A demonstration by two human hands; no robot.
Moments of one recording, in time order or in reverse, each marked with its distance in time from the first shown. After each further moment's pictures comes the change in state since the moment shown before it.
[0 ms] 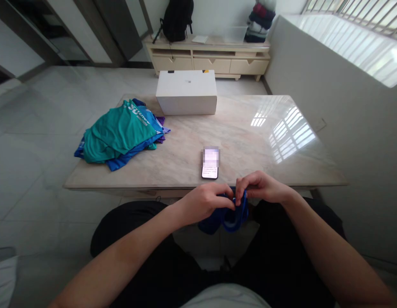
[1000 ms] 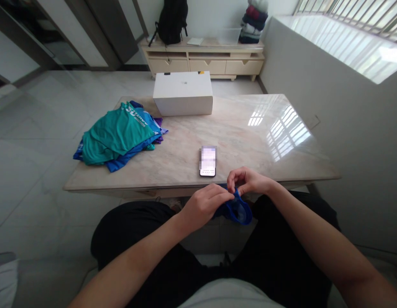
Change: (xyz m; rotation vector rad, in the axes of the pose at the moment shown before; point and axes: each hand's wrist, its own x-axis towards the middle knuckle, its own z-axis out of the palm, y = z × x) left_hand -0.012 0.010 0.040 0.174 0.411 0.113; right_hand 0.014 0.033 -0.004 0.229 0.033 0.126
